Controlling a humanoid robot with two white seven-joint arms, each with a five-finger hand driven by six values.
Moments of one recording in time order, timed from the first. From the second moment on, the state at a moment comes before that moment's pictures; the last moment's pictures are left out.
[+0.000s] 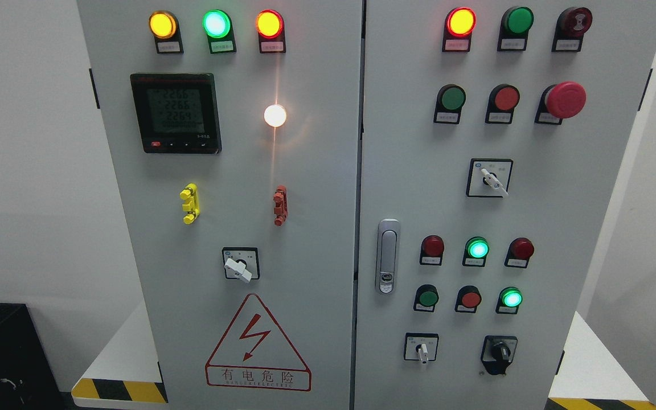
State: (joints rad) left arm 0.00 -0.10 -0.14 0.00 0.10 -0.06 0.15; right arm 0.15 0.12 -0.18 -1.32 0.14 -0.44 0.19
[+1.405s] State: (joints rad) left arm 0.00 -0.10 -0.14 0.00 0.10 -0.06 0.15; right arm 0.05 0.12 -0.19 -1.65 0.86 -0.07 -0.06
